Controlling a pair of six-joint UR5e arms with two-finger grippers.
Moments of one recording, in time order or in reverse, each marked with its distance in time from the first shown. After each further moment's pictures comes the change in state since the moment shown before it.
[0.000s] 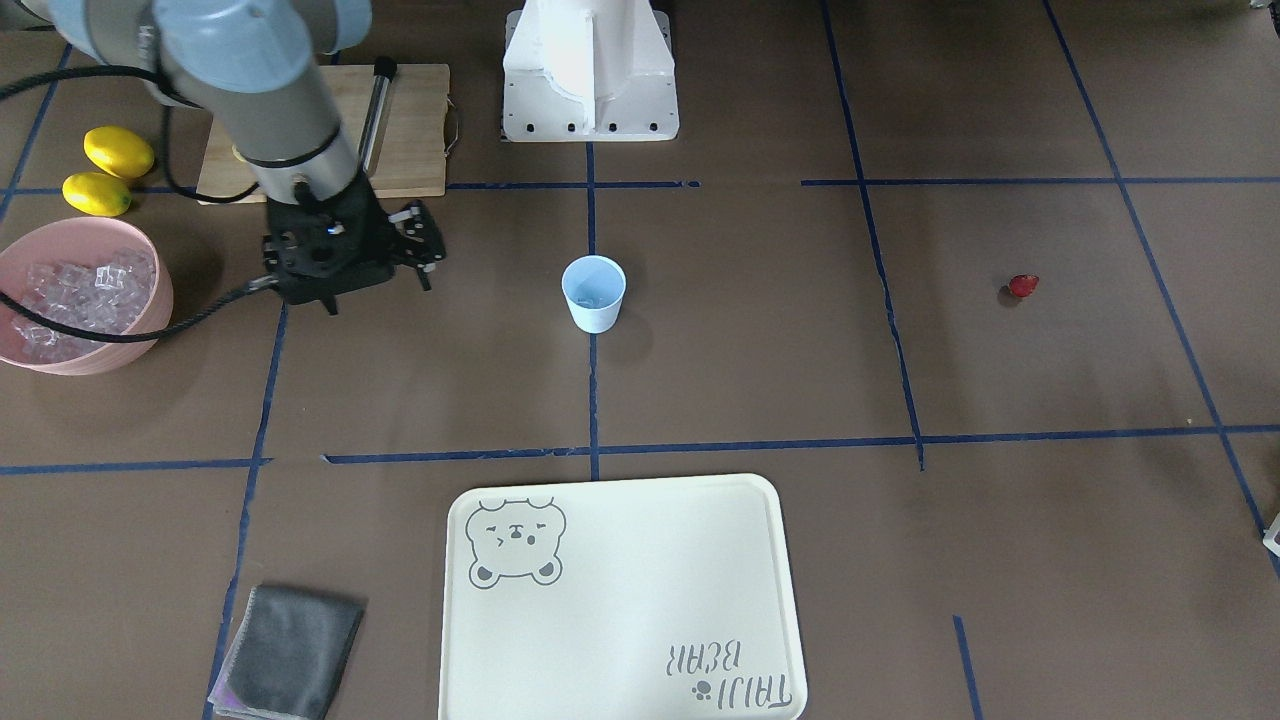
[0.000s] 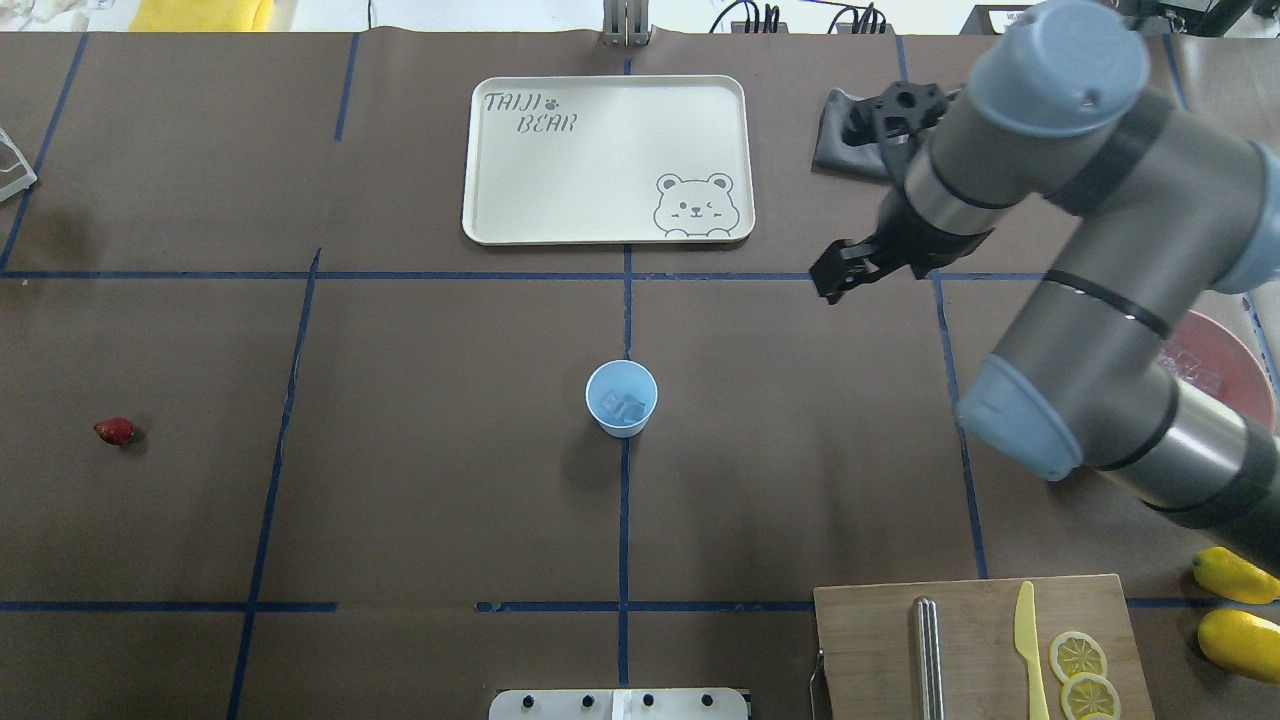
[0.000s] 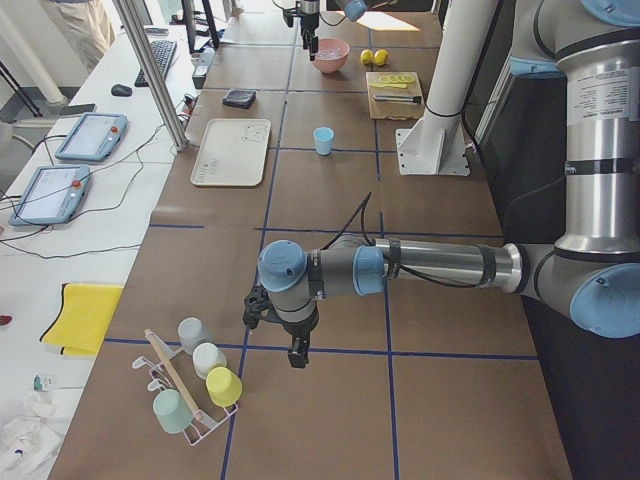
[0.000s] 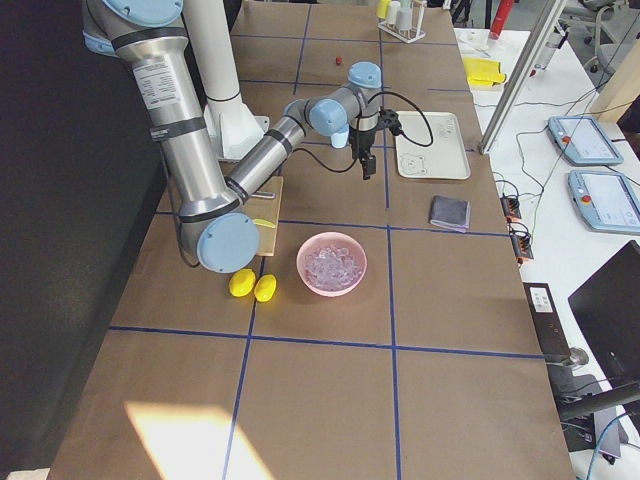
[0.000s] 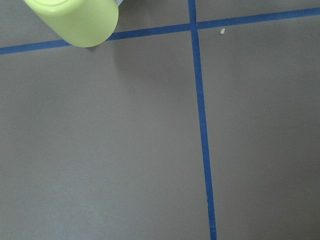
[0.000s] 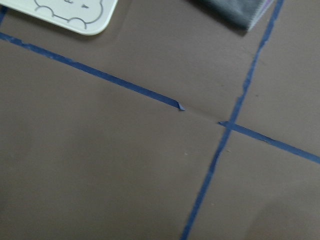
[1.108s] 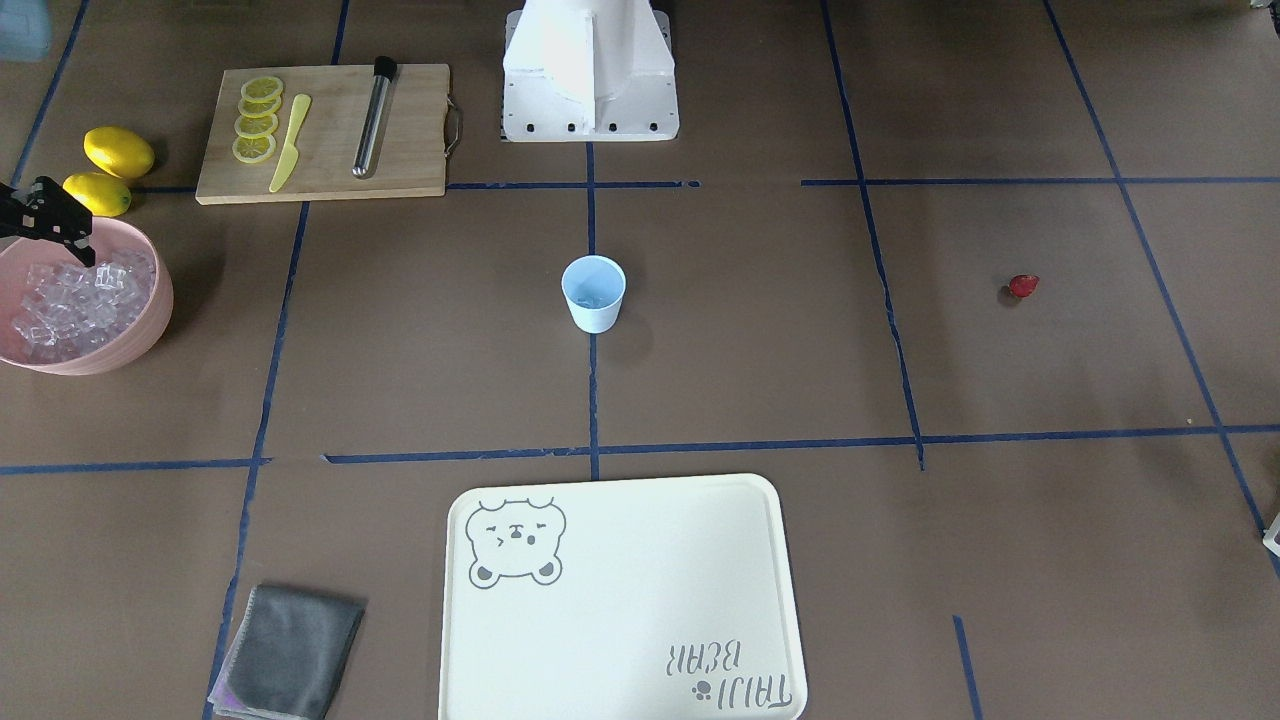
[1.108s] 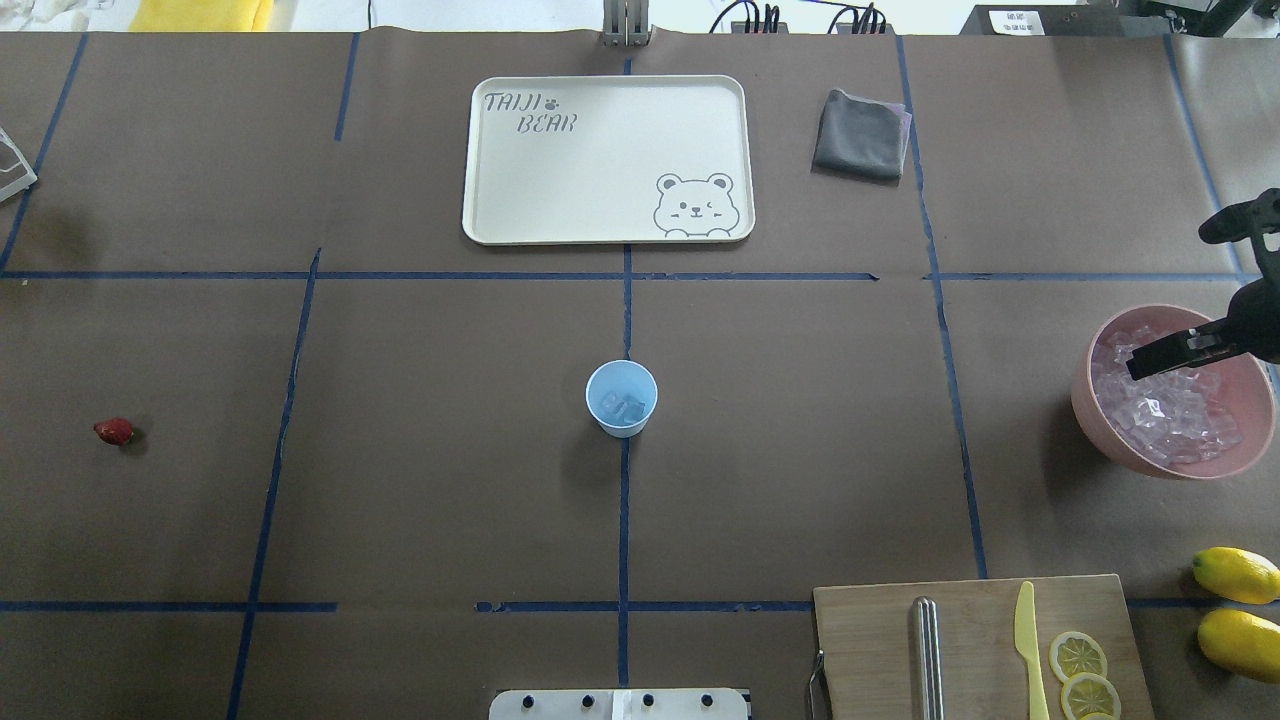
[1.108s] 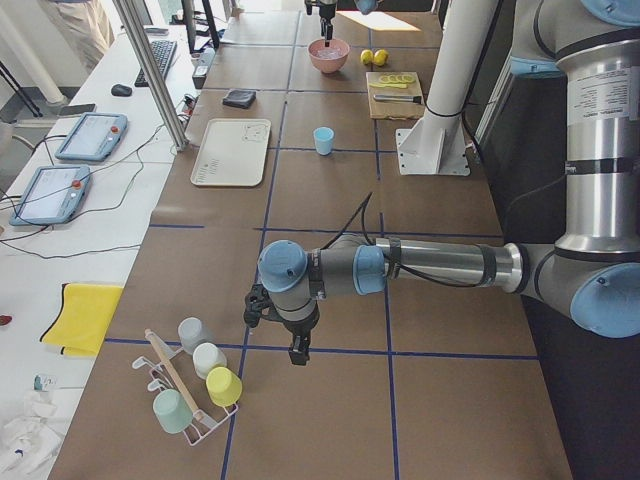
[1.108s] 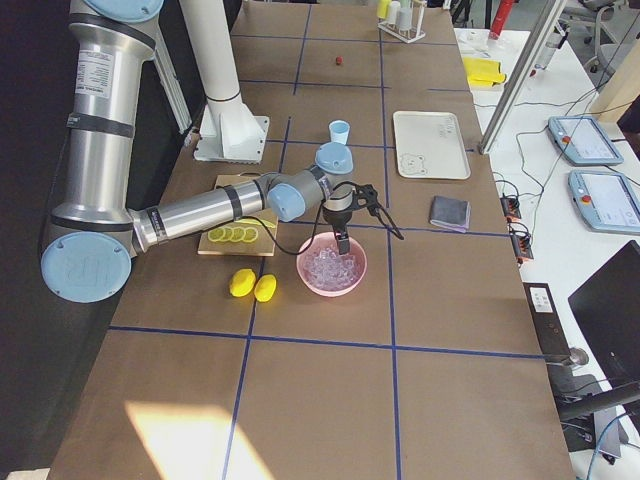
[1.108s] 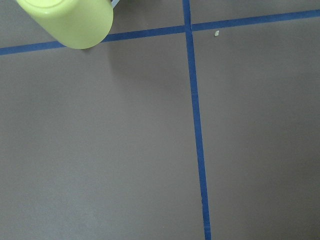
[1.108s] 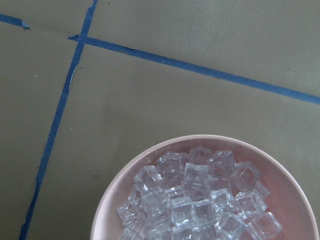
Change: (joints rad) left arm 0.000 0.001 -0.001 0.006 -0.026 0.000; right arm 0.018 -0.402 -0.052 0.452 -0.027 0.181
